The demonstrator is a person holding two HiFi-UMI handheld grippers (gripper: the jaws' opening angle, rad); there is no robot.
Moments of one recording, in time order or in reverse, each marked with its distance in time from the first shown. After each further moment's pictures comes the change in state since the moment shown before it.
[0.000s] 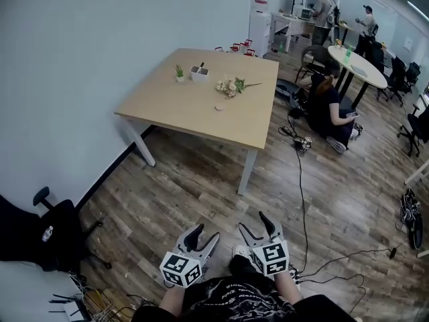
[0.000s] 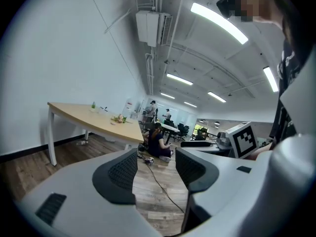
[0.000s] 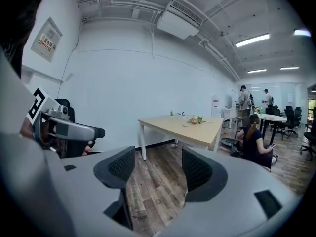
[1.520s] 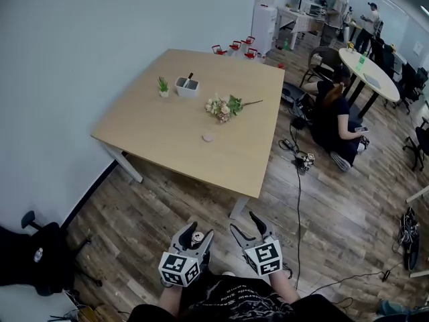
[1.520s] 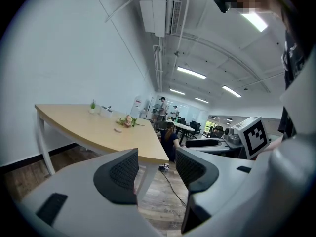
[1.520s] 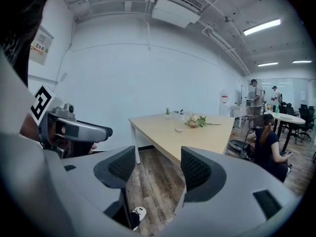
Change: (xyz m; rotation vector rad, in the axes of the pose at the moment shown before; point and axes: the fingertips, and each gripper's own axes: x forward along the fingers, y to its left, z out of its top) left arm 0.248 0.138 0.085 -0.008 0.035 0.128; right arm 0.223 -0.166 0.073 -0.022 0.032 0.111
